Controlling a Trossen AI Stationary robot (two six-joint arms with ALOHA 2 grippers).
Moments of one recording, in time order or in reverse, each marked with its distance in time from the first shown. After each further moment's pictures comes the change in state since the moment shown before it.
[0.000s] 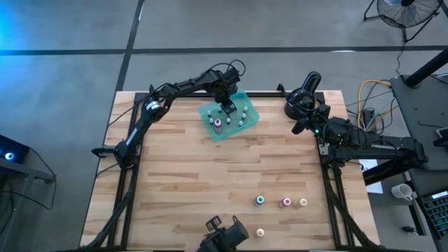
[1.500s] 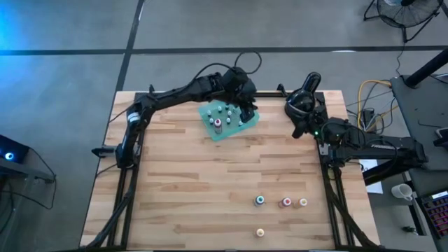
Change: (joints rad) left arm -0.263 -0.304 0.001 0.307 0.129 -0.058; right arm 0.000 -0.001 0.000 -0.040 -0.159 0.118
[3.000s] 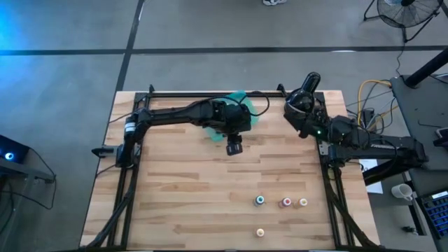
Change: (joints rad) left arm -0.244 -0.035 -0.001 -0.408 -0.192 -0.005; right arm 0.002 0.011 0.003 0.185 -0.243 0.229
